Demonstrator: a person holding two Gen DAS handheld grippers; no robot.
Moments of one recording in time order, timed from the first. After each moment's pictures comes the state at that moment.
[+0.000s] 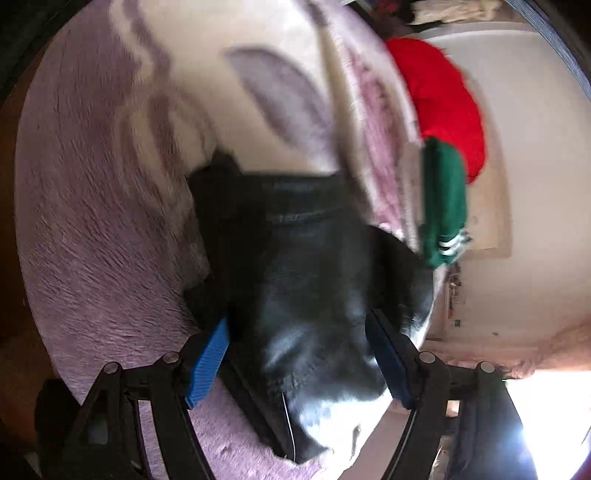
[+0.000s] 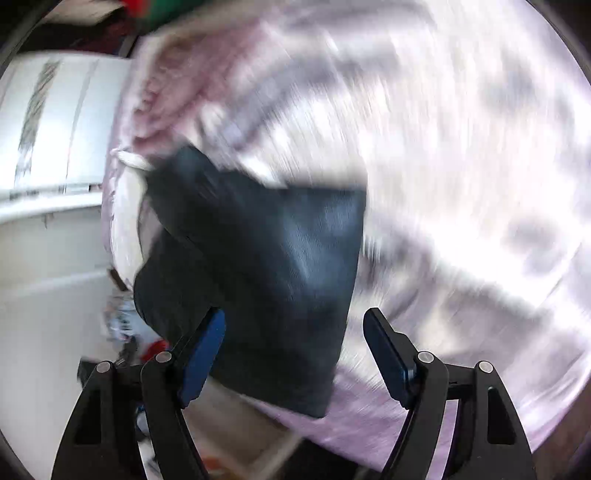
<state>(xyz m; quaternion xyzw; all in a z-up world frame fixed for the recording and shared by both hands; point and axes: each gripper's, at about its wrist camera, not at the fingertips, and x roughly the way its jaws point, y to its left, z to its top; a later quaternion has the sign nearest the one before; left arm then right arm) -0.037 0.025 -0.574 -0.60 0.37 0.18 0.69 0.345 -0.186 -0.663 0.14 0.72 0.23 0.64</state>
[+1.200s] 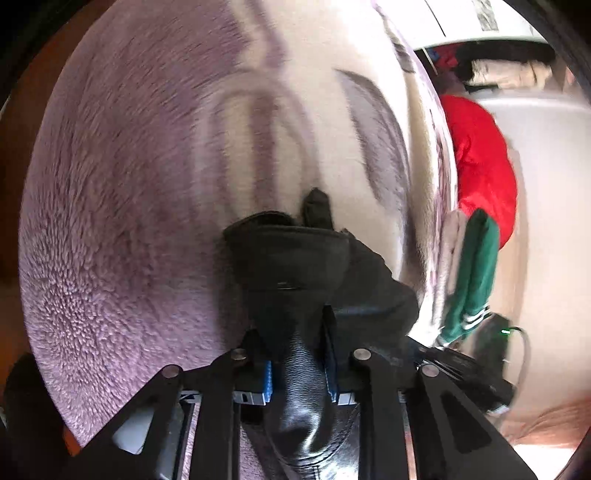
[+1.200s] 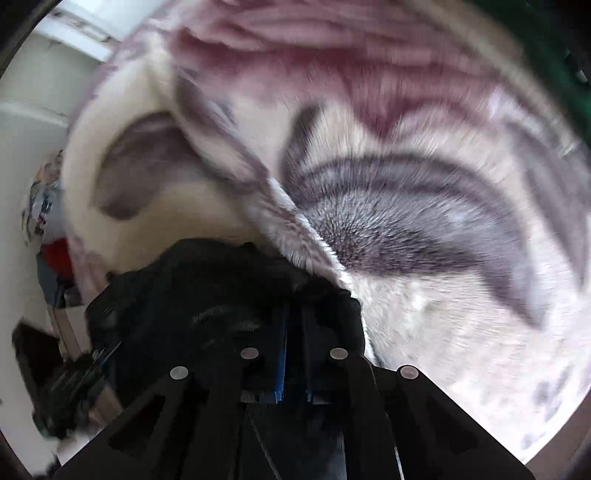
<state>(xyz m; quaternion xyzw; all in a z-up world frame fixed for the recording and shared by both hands) -0.081 0.046 -0.630 -0.67 0.29 0.24 0.64 0.413 0.013 -0.710 -0.16 0.71 0.32 0.61</state>
